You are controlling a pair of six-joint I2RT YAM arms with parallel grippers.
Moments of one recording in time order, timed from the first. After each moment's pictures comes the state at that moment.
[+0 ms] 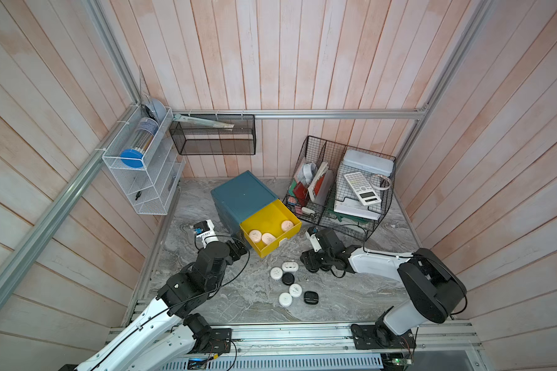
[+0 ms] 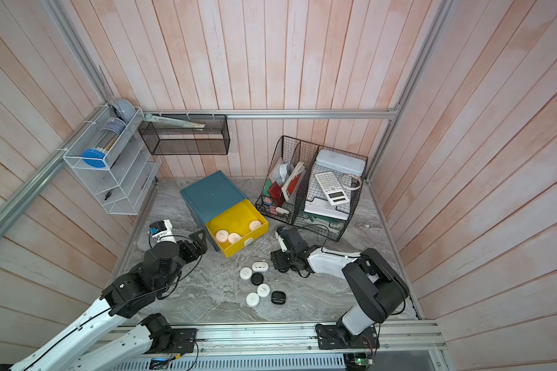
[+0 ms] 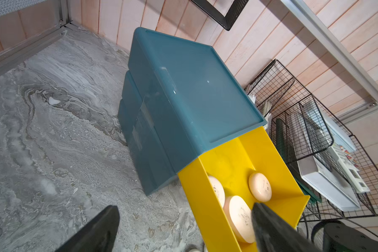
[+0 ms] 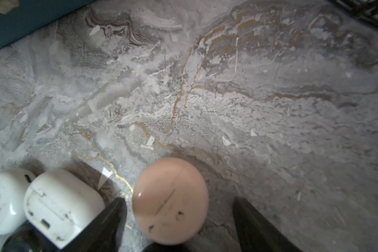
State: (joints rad) left arm -0.73 0.69 0.74 -0.53 -0.55 -0.83; right arm 0.67 1.57 0.70 -0.07 -0.05 0.26
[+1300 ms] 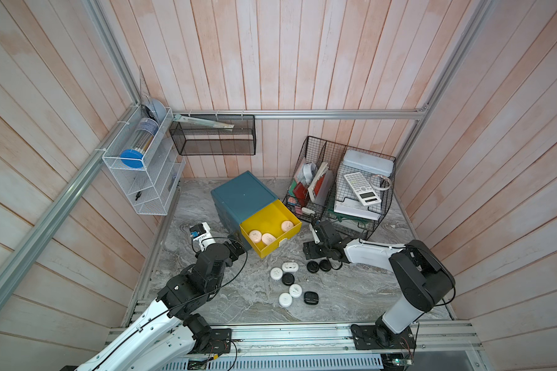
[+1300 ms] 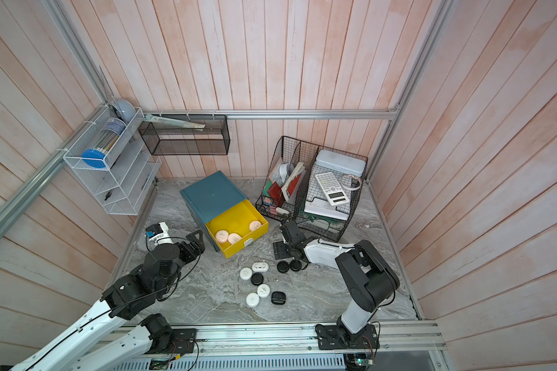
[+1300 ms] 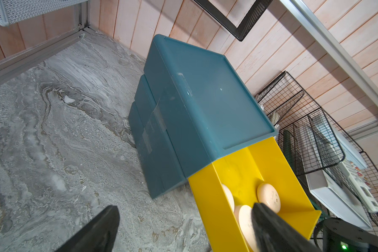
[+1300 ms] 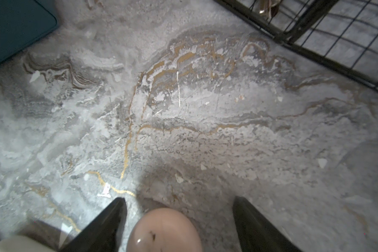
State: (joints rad) left arm -0.73 0.68 0.72 -0.54 -0.60 -0.86; right arm 0.62 1.67 0.81 -0.14 0.03 0.34
